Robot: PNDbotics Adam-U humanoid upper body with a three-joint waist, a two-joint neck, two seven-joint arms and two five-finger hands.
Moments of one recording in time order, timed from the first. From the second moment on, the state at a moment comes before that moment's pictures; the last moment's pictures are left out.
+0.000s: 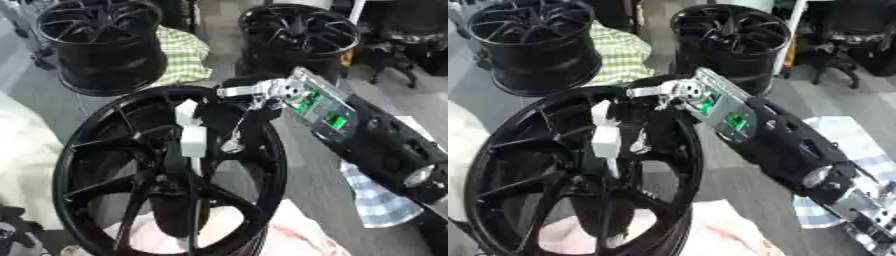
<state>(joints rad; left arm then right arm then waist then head) -0.12 0.14 0.18 -1.62 0.13 -0.04 -0.91 -0.68 -0.61 0.47 -1.61 0.32 0.22 0.72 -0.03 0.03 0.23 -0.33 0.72</state>
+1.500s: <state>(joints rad) -0.14 0.12 0.17 -1.62 0.14 -0.02 -0.91 -0.69 -0.55 0.50 -1.56 0.40 0.21 0.62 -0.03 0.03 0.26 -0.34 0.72</state>
